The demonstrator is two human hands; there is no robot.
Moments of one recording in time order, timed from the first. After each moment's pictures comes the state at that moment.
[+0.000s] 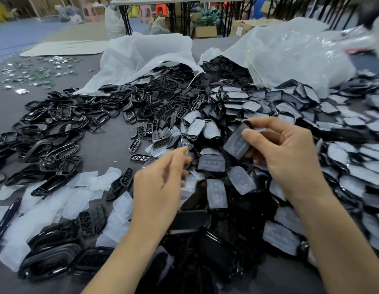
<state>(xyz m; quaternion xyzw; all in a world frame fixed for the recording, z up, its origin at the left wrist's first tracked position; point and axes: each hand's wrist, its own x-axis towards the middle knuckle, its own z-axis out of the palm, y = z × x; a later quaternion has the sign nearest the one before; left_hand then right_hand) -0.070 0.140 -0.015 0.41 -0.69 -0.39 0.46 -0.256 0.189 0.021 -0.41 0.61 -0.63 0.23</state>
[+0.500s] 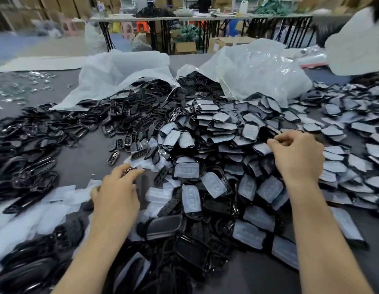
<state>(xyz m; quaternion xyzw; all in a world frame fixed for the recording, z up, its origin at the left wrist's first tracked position) -0.051 0.116 -0.023 0.59 -0.78 -0.12 0.17 -0.337 0.207 0.008 -0.24 0.88 -0.40 -0.08</state>
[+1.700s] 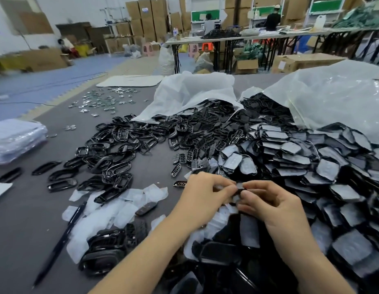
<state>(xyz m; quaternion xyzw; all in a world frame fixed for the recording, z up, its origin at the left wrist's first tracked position) -0.083 0.106 0.012 0.42 -0.78 -0.36 0.29 -0.217 0.177 -0.013 -0.37 0.52 -0.65 0.41</state>
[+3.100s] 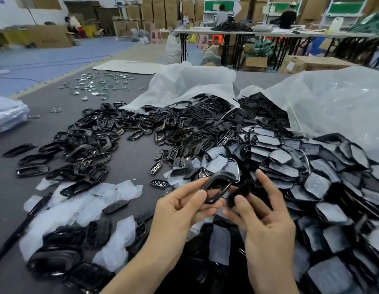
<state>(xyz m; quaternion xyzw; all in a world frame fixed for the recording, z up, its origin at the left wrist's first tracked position) -0.104 0.135 -0.018 0.34 -0.41 -0.66 0.52 -0.221 0.175 -0.012 -0.26 0.47 -0.75 0.38</state>
